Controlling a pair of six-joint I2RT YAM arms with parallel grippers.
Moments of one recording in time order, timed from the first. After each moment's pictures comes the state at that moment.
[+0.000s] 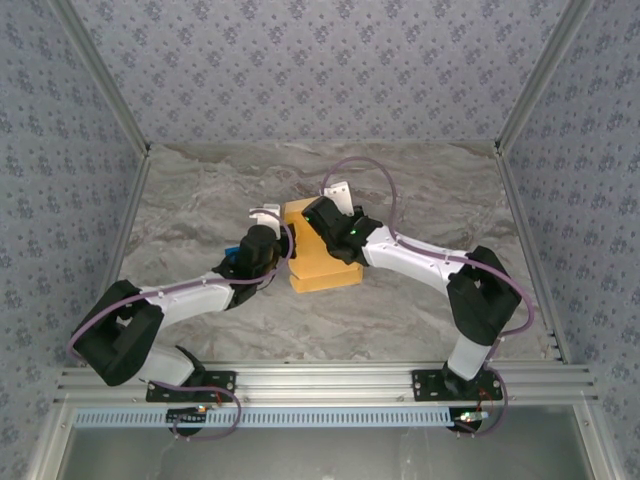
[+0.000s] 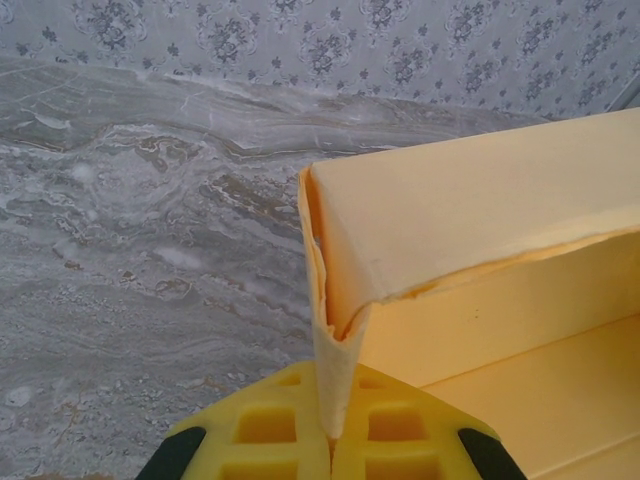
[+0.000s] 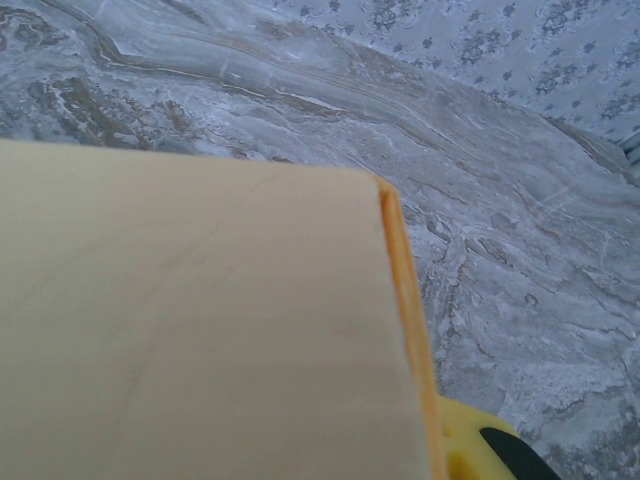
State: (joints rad) left arm -0.71 1.40 0.61 0.45 -0.31 -0.41; right arm 0.84 1.72 1.28 -0.46 0.82 0.32
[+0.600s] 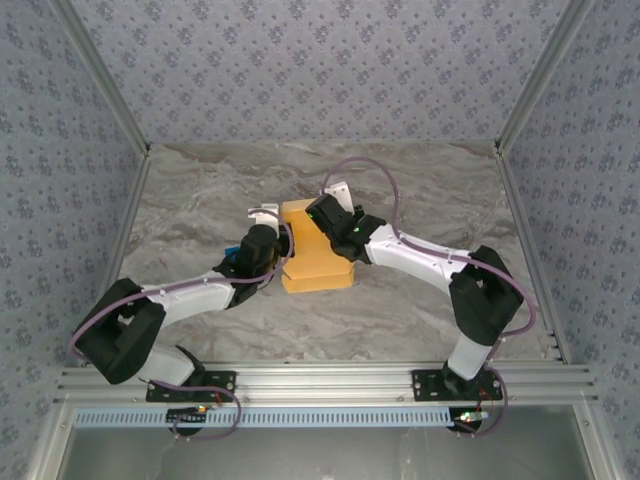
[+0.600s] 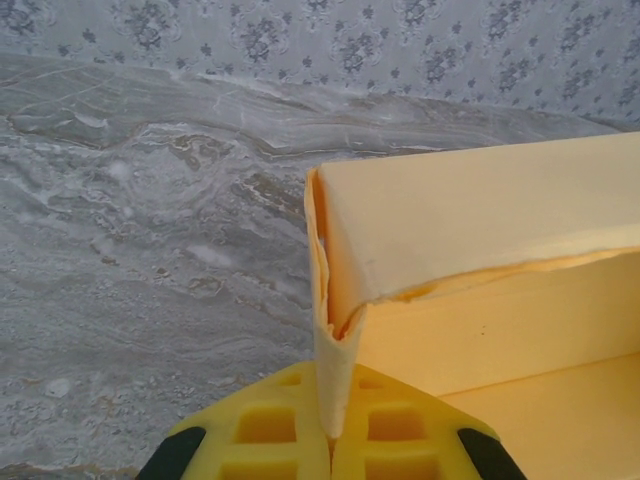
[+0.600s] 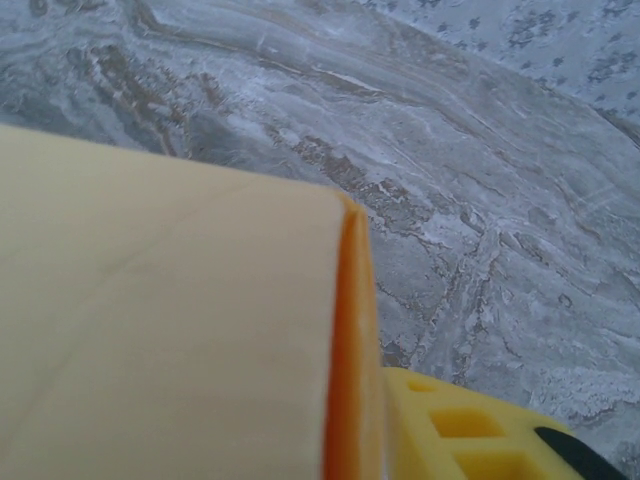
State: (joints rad) left arm -0.71 1.42 0.61 0.43 -0.37 -0.41; right arm 0.82 1.70 1.27 -0.46 0.69 0.27
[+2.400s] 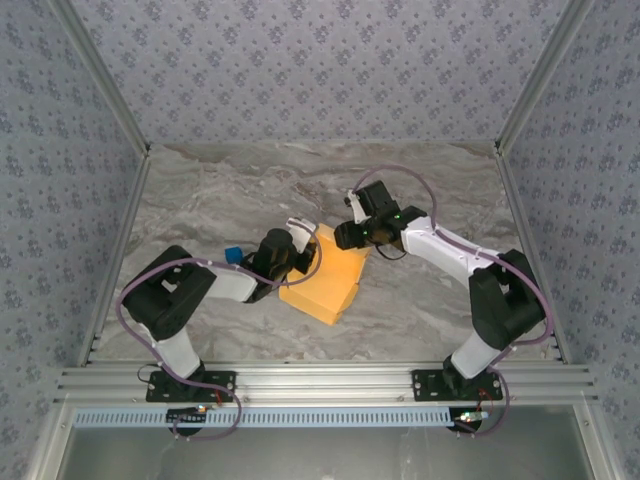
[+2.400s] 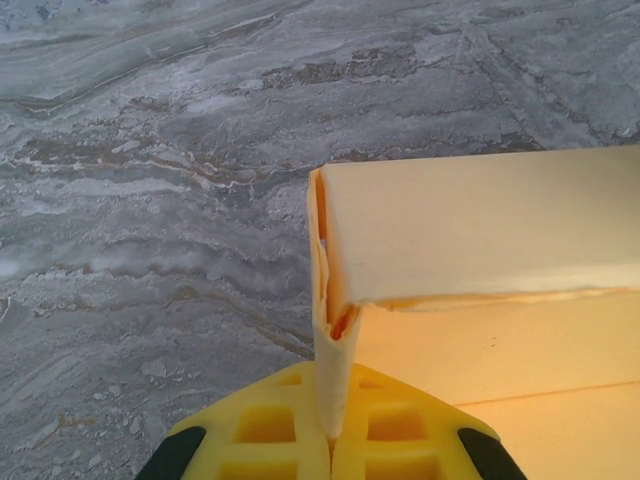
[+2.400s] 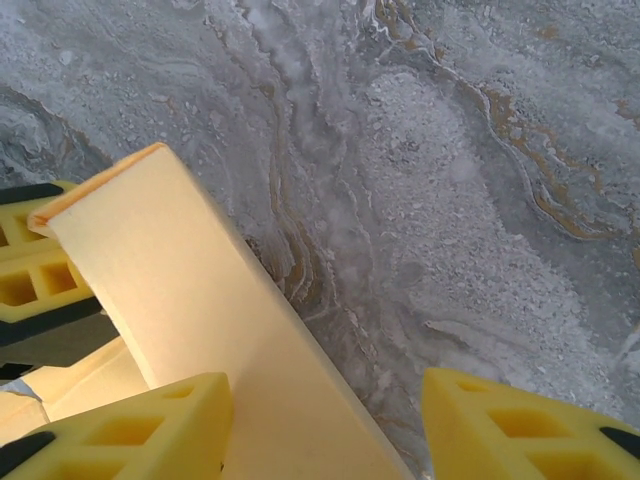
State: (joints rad) left arm -0.71 1.74 0.65 0.65 -0.05 -0.04; right arm 0.56 1.62 1.14 -0.45 -0.14 0.25
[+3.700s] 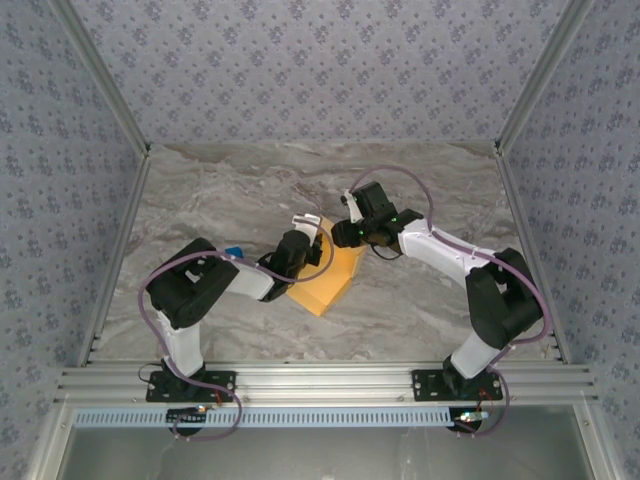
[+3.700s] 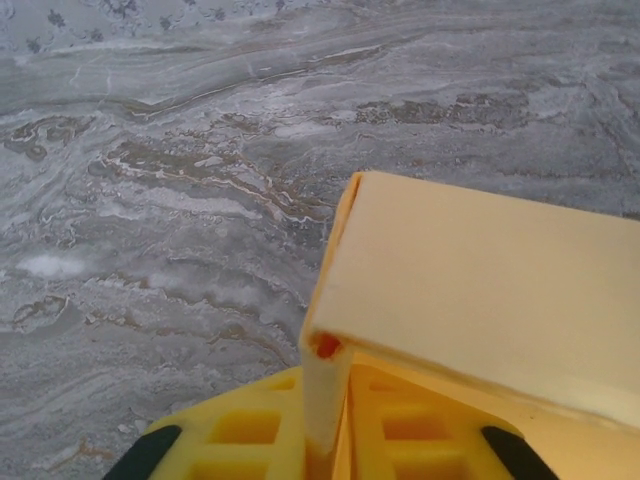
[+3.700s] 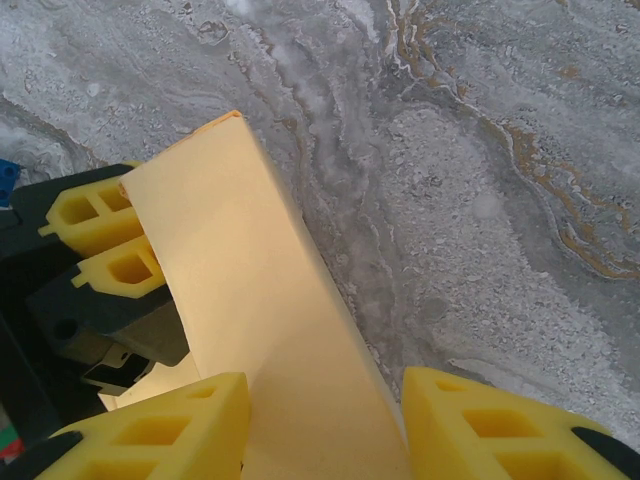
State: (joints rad) left arm -0.79 1.88 0.75 0.72 -0.35 -0.17; right arm 0.58 1.63 1.12 -0.37 -0.13 0.26
